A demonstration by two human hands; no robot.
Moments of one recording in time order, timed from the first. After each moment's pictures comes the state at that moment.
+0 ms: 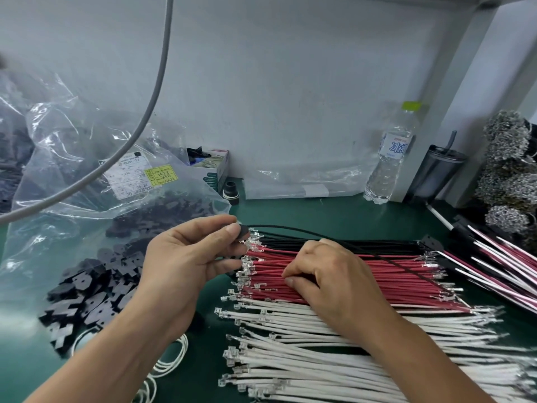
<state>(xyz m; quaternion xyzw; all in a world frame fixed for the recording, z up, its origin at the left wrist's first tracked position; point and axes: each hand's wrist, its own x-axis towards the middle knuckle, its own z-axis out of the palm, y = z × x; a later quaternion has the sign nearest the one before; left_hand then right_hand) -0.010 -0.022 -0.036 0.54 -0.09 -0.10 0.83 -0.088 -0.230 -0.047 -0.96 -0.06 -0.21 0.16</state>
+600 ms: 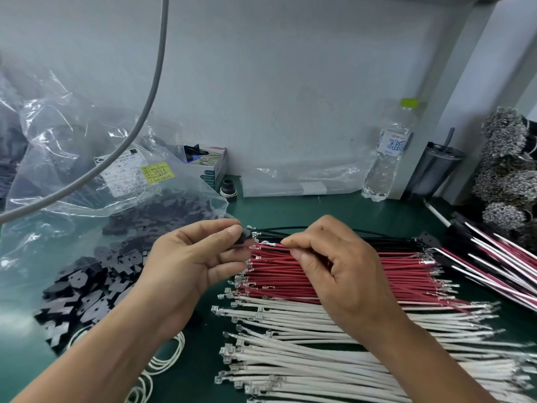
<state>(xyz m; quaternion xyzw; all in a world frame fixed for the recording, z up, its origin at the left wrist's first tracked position) -0.011 -0.022 -0.034 0.53 -0.08 -0.18 0.83 -0.100 -0.223 -0.032 -0.90 -0.09 -0.33 0.26</state>
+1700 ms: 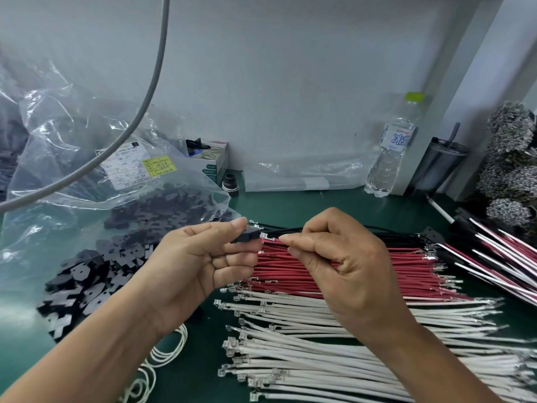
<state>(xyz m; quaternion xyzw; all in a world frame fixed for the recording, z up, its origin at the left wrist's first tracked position) -0.014 -0.018 -0.025 0.51 -0.09 -0.28 0.81 -0.102 -0.215 -0.029 -0.86 -0.13 -0.38 0.30</state>
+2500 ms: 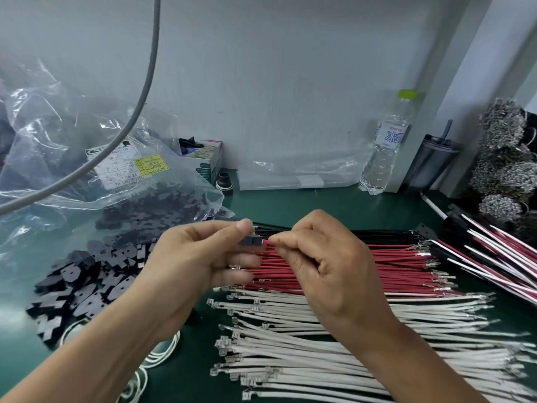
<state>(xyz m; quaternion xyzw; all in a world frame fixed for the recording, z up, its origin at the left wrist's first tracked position) -0.025 -0.026 -0.026 0.58 -0.12 -0.21 0.77 -0.105 -0.204 -0.030 -0.89 -0.11 -0.38 0.24</state>
